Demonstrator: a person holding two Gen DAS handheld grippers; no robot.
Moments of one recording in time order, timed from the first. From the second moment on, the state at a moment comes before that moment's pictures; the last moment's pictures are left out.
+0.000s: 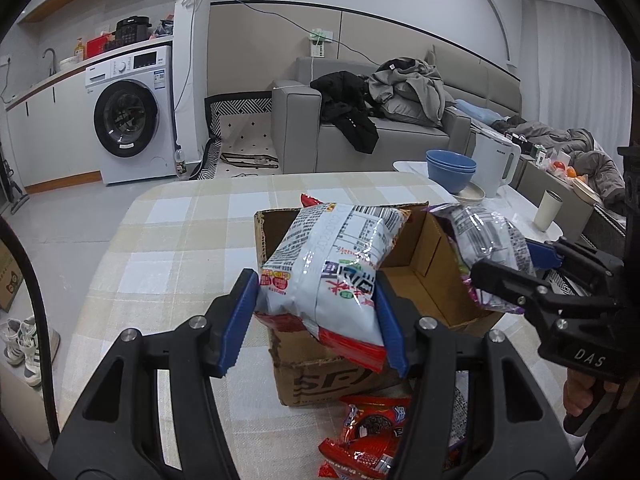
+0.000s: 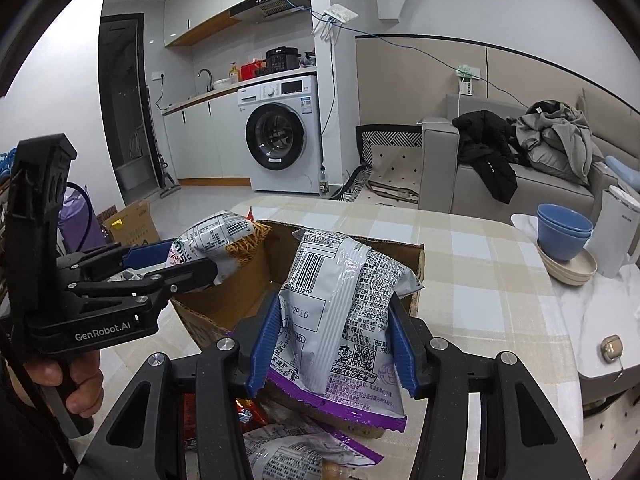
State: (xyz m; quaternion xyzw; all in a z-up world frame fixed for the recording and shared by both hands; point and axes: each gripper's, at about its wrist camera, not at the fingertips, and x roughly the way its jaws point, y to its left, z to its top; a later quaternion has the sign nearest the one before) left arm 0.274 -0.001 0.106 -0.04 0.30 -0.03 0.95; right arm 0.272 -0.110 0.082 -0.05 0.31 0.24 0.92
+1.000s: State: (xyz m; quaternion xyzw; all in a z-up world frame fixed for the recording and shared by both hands) left arm 0.270 -0.022 0.108 -0.01 0.27 -0.05 0.96; right arm 0.282 -0.131 0.074 -0.03 0.30 0.23 0.92
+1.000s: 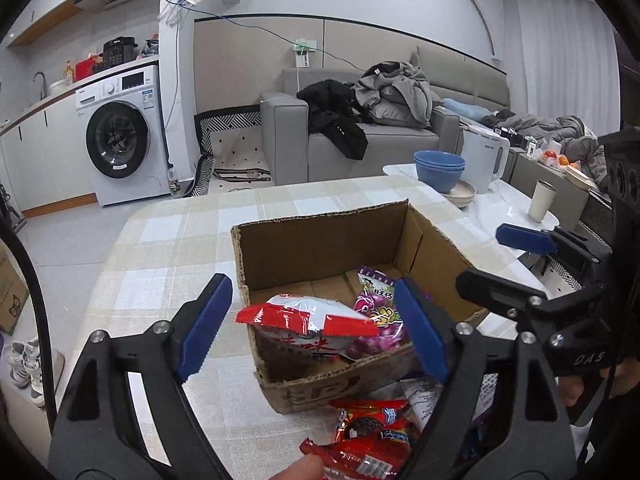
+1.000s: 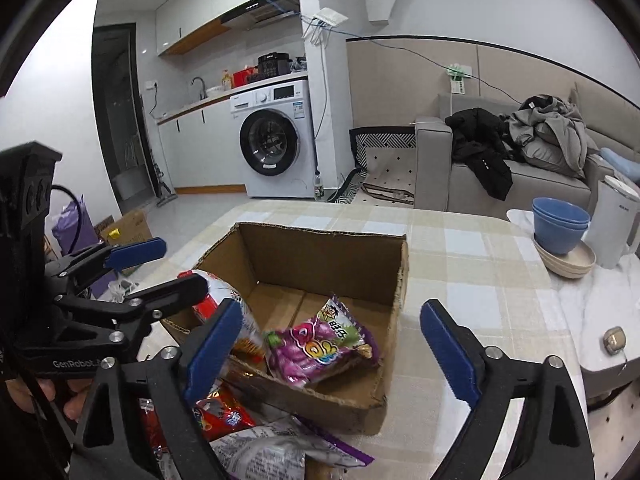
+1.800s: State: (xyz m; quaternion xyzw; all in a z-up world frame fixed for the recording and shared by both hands) left arm 0.133 0.000 0.109 -0.04 0.27 -0.03 0.96; right arm 0.181 -0.203 0.079 0.03 0.33 0.17 0.93
